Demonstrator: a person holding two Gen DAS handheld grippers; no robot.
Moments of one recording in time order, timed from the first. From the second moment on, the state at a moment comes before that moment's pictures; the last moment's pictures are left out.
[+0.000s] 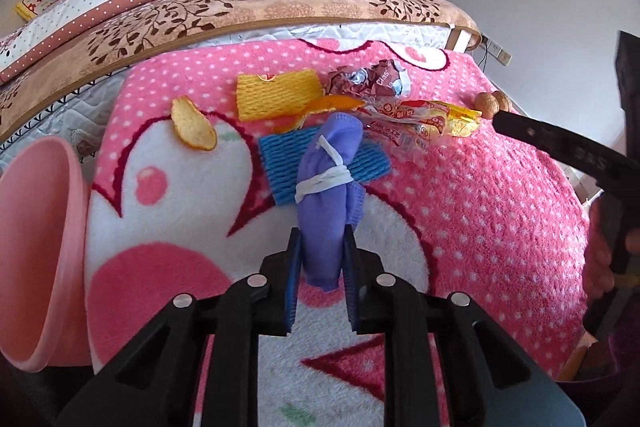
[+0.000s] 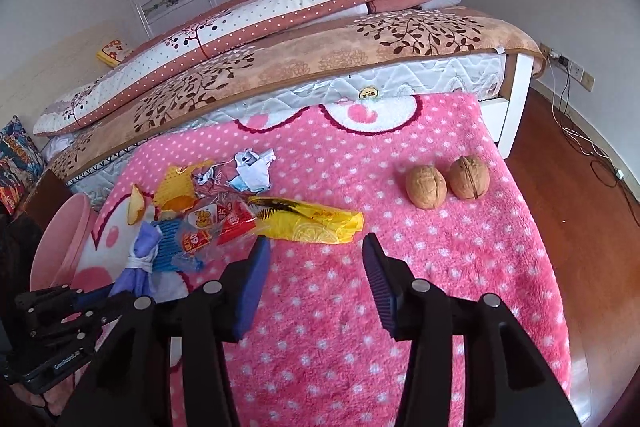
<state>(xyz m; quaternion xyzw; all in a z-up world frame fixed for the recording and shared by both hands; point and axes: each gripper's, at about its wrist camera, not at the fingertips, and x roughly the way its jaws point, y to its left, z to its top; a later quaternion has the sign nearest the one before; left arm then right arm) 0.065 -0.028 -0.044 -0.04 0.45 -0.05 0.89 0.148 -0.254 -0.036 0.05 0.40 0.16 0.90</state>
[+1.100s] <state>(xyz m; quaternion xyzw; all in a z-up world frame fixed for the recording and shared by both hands) 0.025 0.027 -0.029 -0.09 0.41 -0.01 0.91 0.088 -0.205 -0.048 0.04 0.49 0.28 0.82</state>
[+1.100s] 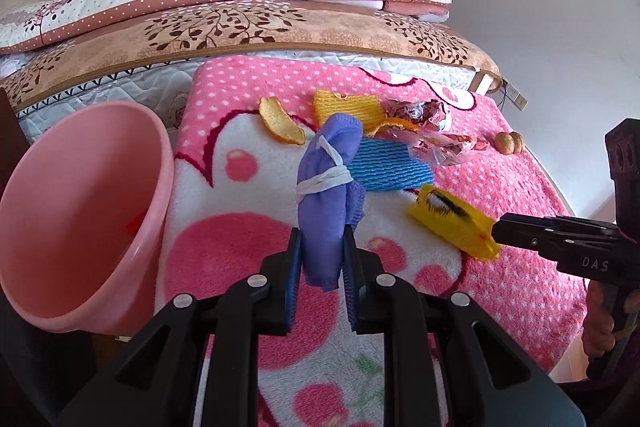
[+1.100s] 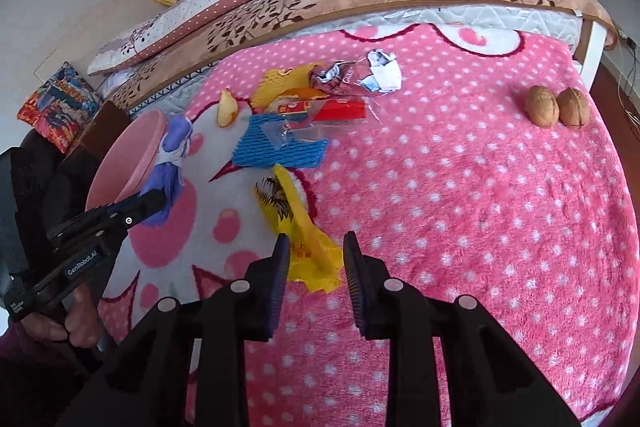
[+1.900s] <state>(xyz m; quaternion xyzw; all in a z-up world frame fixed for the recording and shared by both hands) 0.015 0.032 -0.042 -0.10 0.41 -0.03 0.91 0.067 -0.150 -0.056 -0.02 0.50 0.28 0.82</state>
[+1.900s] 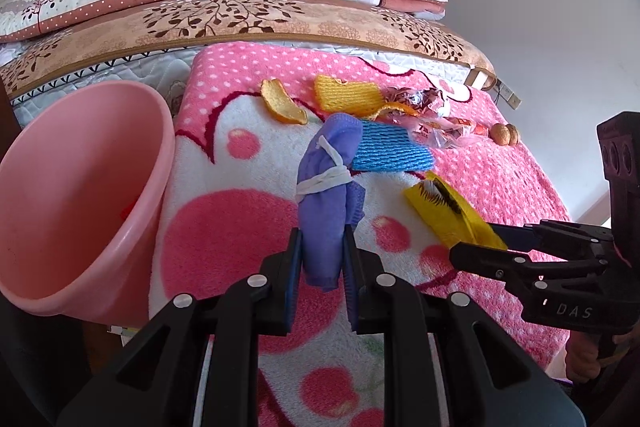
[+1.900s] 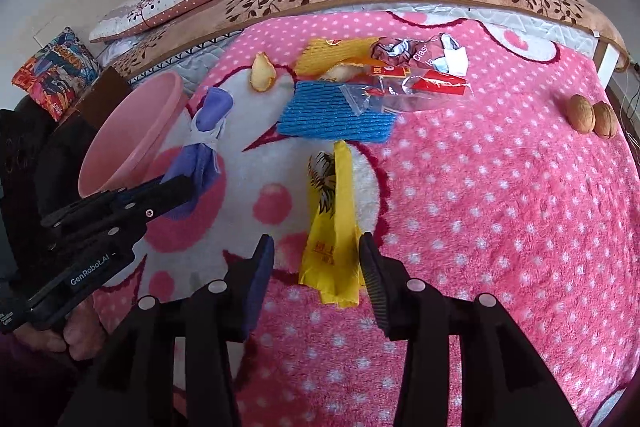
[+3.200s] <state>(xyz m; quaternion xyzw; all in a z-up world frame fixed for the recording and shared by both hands) -0.045 0.122 0.007 -0.10 0.29 0.14 0.94 0.069 -0.022 0.008 -0.04 0.43 0.40 0.81</state>
